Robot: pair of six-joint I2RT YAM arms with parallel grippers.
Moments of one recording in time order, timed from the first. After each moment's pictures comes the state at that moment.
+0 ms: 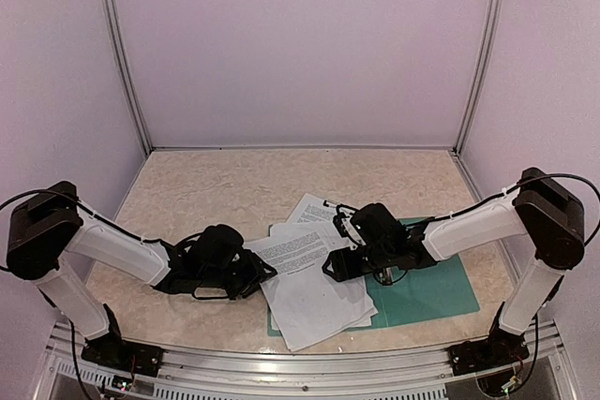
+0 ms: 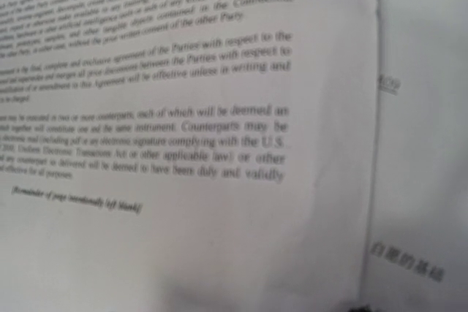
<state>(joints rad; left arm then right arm) -0.96 1.61 0.57 0.31 -0.01 -1.38 0.91 1.72 0.80 0.07 -0.05 0.53</state>
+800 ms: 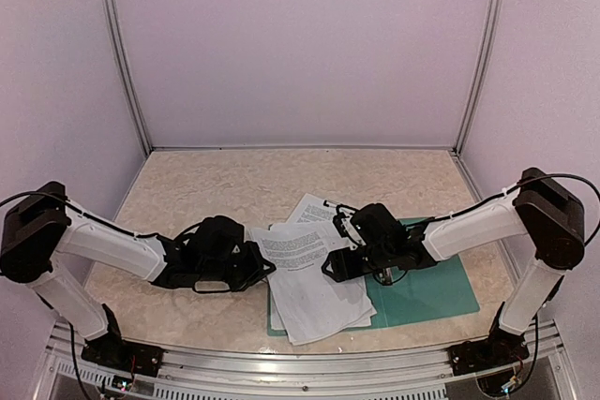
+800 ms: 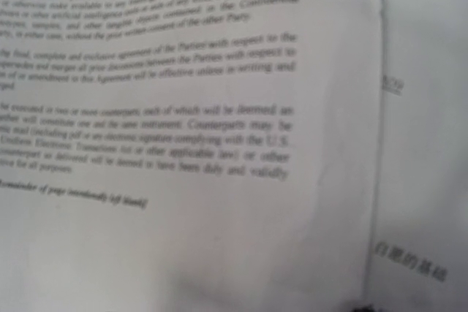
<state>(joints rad) -0.96 1.56 0.60 0.29 -0.01 -1.32 0.91 1.71 0.80 0.08 -0.05 0.53</state>
